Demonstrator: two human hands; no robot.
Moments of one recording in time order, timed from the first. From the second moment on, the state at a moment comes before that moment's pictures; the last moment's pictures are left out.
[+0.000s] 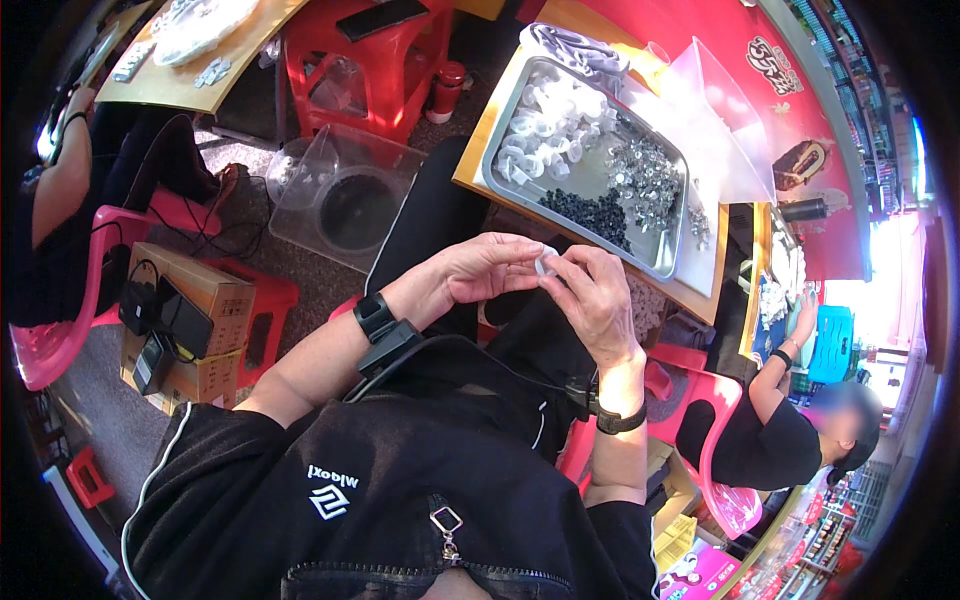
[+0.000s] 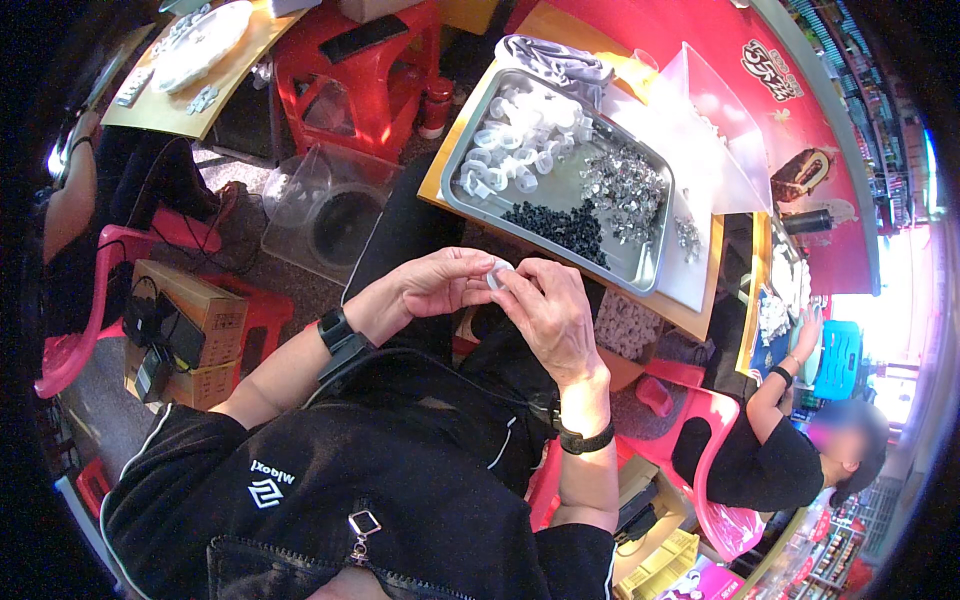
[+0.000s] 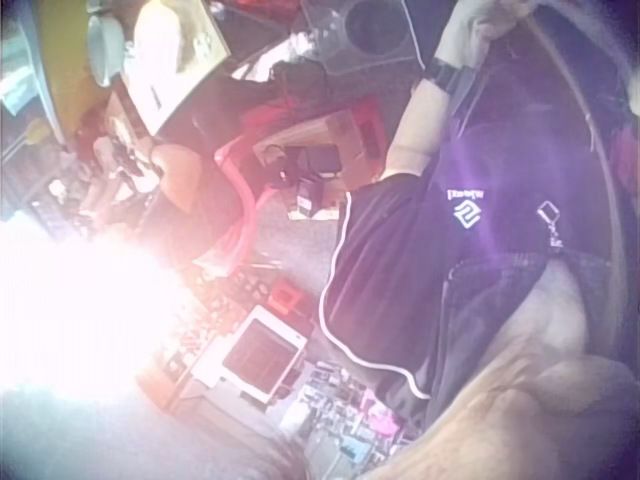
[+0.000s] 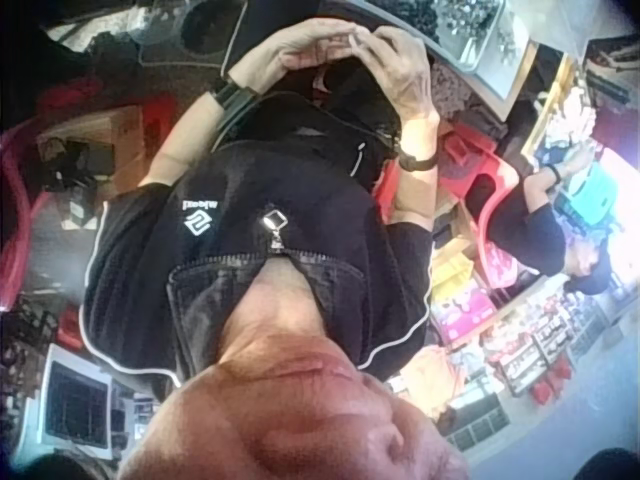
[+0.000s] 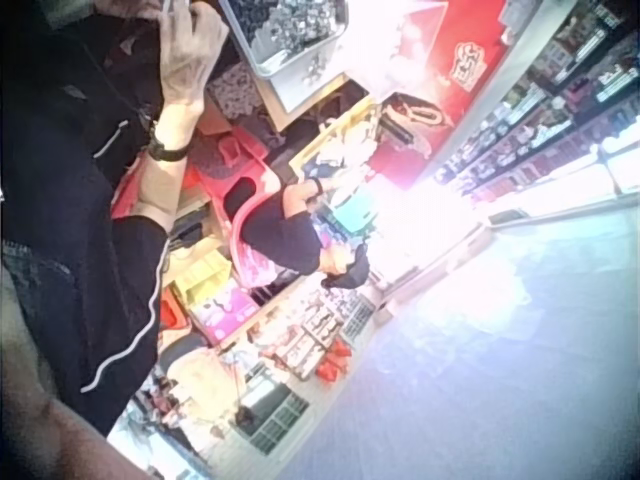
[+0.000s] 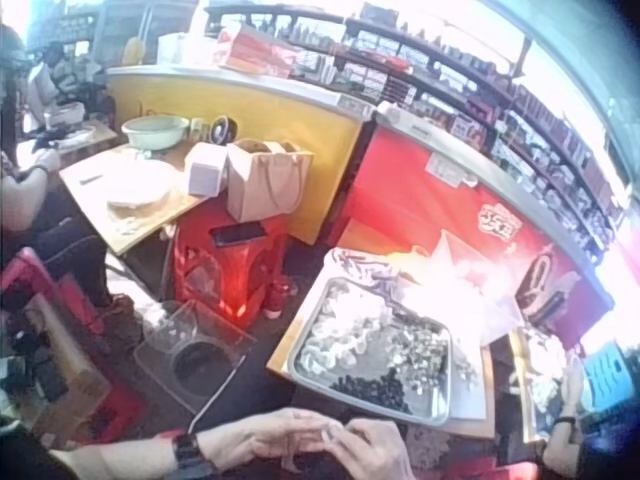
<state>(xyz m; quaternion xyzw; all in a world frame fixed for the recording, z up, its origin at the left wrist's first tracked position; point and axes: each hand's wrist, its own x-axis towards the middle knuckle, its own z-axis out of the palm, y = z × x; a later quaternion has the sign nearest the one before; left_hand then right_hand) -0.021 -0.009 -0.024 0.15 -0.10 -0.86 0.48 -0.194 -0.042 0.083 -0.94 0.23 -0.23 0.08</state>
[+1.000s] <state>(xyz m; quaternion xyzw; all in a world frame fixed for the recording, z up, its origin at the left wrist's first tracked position) -0.013 -0.010 -0.011 0.16 -0.07 -0.84 0.51 -0.203 -0.159 0.056 -0.89 0.42 -0.11 0.14</state>
